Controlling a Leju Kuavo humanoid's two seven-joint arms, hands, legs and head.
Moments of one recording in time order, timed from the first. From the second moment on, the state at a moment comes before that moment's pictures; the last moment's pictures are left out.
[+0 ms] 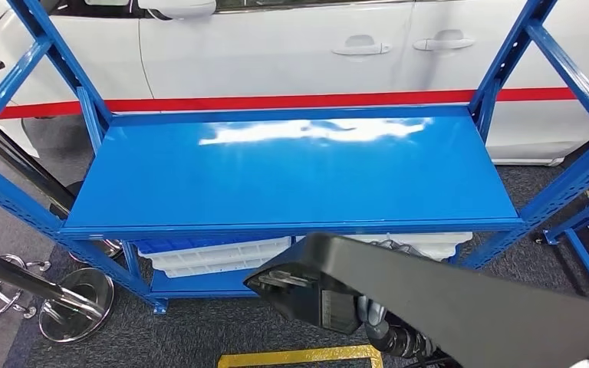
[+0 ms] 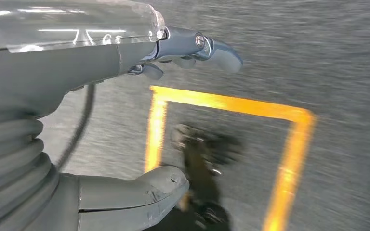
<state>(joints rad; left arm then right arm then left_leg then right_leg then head) -0.07 -0.07 1.38 -0.23 -1.10 -0.02 -0.21 -0.12 -0.19 0.38 -2.09 -0.25 0.47 -0.61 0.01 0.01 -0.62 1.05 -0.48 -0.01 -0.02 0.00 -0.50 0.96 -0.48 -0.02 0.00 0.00</state>
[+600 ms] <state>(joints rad) -0.07 -0.08 1.38 -0.22 -1.07 -0.01 0.07 -0.22 -0.20 0.38 -2.07 -0.28 0.48 -0.57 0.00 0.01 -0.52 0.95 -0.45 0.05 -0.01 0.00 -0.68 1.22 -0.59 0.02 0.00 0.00</state>
